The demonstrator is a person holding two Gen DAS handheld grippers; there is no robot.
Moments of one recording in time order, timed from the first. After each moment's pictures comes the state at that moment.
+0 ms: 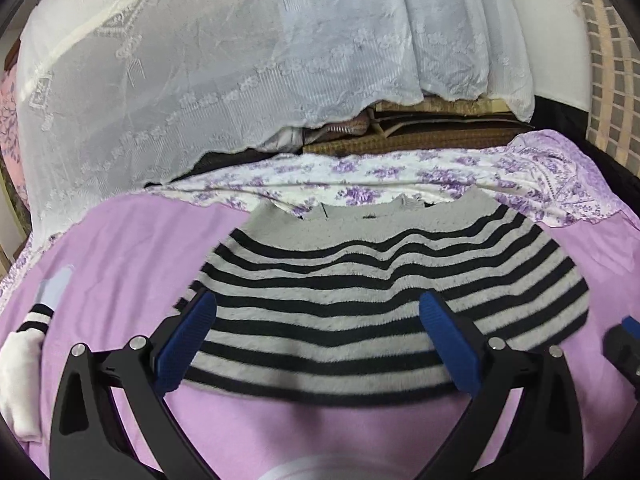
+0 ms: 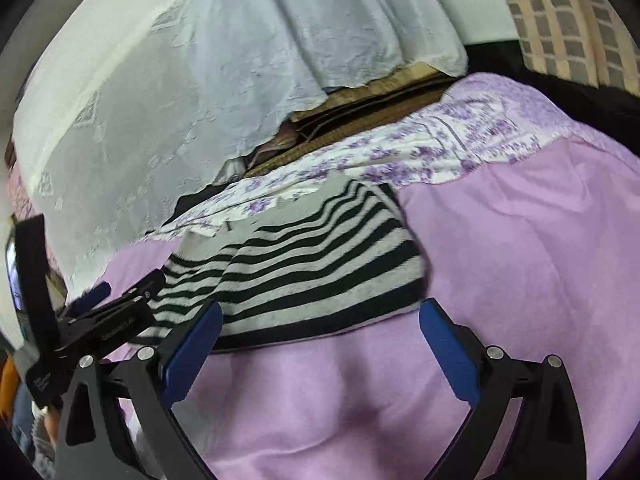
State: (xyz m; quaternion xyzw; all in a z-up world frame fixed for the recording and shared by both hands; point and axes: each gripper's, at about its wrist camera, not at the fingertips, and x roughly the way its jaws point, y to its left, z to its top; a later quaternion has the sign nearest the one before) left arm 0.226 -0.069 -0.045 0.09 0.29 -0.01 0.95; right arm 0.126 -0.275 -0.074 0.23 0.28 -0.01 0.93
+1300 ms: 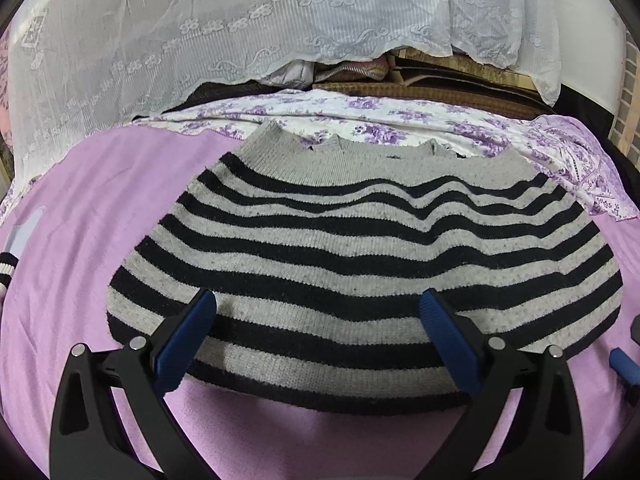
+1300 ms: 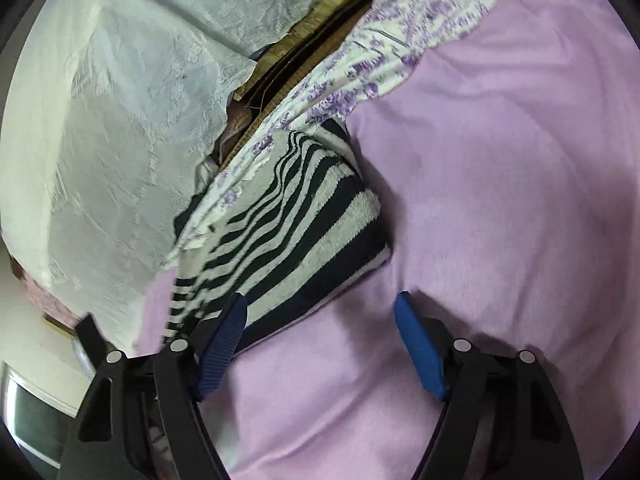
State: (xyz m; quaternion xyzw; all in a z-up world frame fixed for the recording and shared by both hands) left arm 0.260 -0.037 -0.092 0.03 0.37 -0.02 0.93; right arm 0.142 -0.314 -0.122 0.43 0.34 0.01 0.84
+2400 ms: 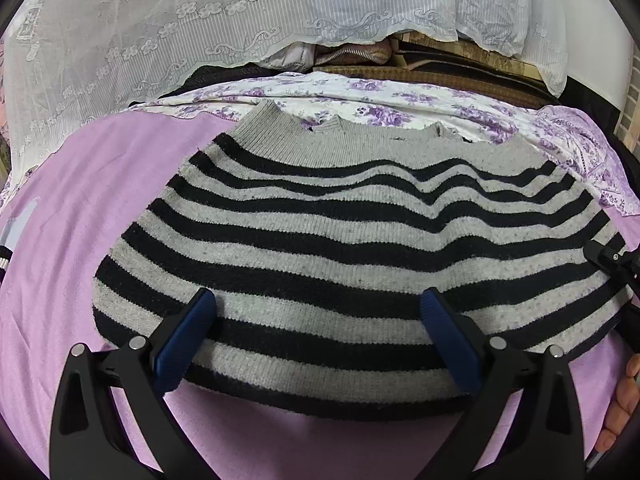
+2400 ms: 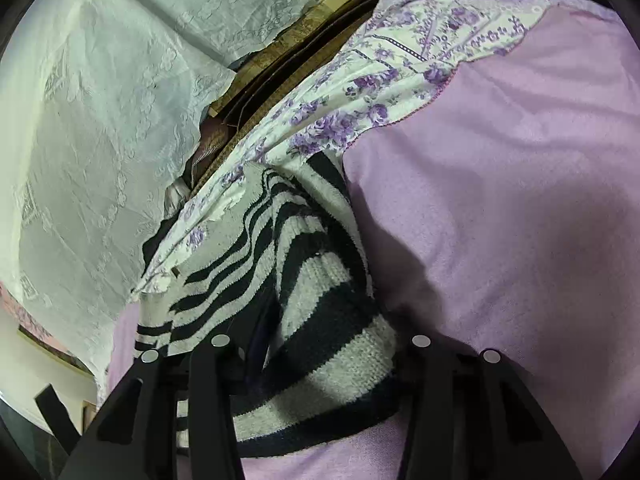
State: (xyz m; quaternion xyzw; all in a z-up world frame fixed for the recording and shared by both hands) left arm 0.268 -0.037 -0.103 0.03 0.39 -0.02 0.92; right arm 0.227 -0.322 -0.133 0.38 0.33 -0.04 0.87
